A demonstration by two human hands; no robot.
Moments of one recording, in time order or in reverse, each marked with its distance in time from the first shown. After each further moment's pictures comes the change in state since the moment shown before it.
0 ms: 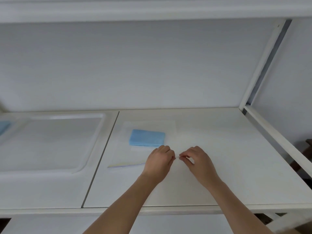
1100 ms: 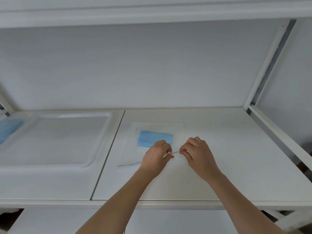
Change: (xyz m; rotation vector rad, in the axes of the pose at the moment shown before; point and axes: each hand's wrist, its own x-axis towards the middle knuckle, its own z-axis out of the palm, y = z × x) left_hand -0.012 -0.008 -0.029 -0.134 -0.021 -0.150; right_hand 0.012 -0.020 -0.007 -0.219 0.055 -0.203
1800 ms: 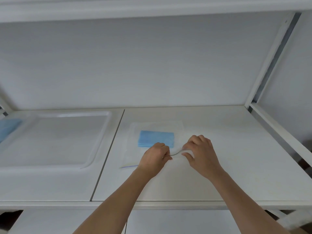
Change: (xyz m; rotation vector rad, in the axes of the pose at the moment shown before) left_hand 0.001 -0.012 -0.001 0.059 -0.102 -0.013; right_hand 0.000 0.008 0.004 -0.086 -0.081 0.085
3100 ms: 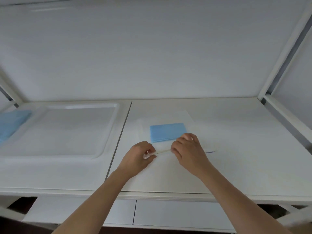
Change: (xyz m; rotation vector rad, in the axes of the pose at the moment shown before) left_hand -0.049 -0.065 -0.034 -0.116 0.032 0.021; right_hand 0.008 -0.060 0.027 -0.040 -0.054 -0.163
